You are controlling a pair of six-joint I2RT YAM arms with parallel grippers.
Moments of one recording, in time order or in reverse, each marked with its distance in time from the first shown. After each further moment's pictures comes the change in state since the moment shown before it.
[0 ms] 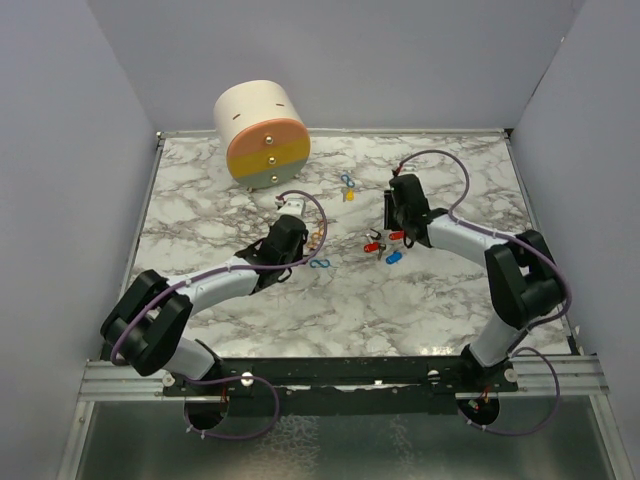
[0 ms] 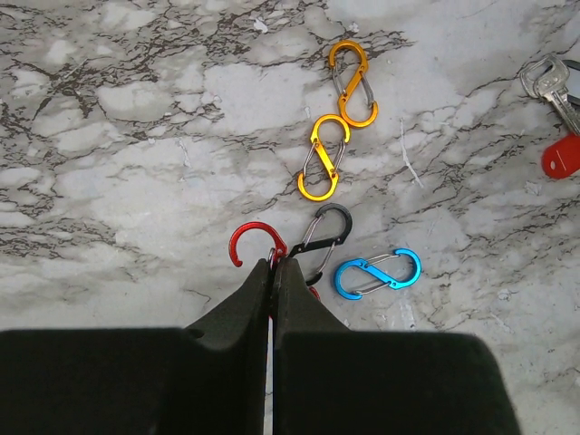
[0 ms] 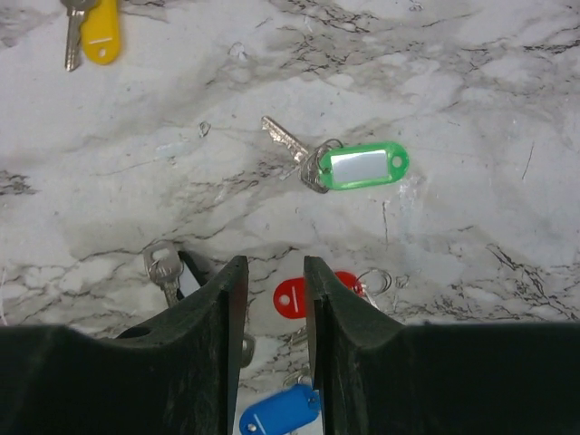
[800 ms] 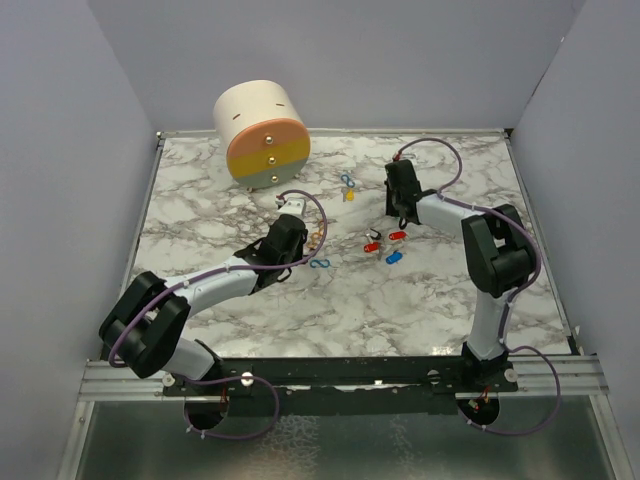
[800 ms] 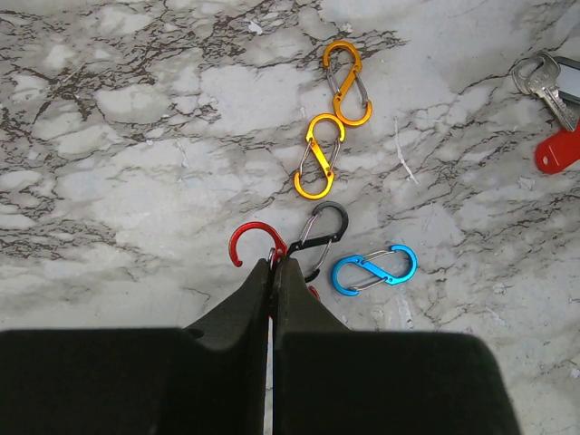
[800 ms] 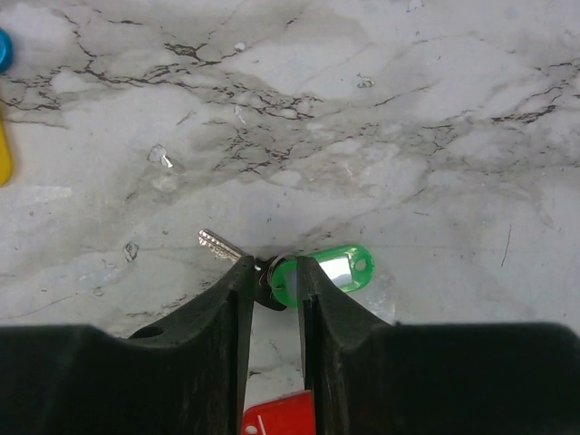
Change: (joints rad) left arm 0.000 -0.012 0.008 -0.017 0.010 0.013; right arm -0.072 0.283 0.263 -0.052 0.067 0.004
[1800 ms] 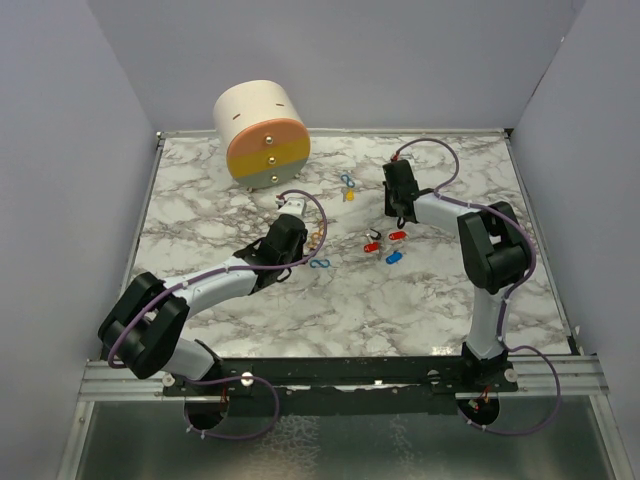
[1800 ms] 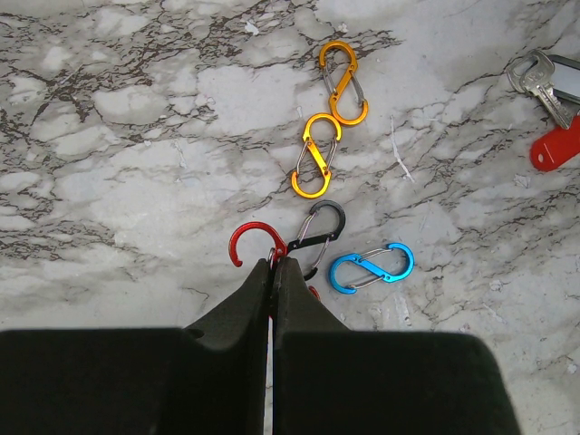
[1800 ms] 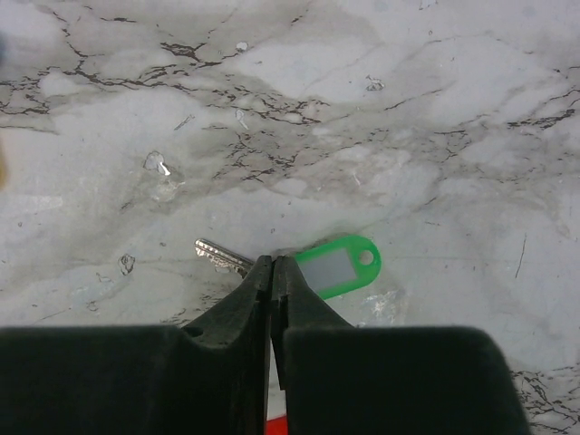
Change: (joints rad) left arm 0.000 -0.007 0.000 -0.003 0.008 0.000; right arm -0.006 0.048 0.029 -0.010 0.001 0.000
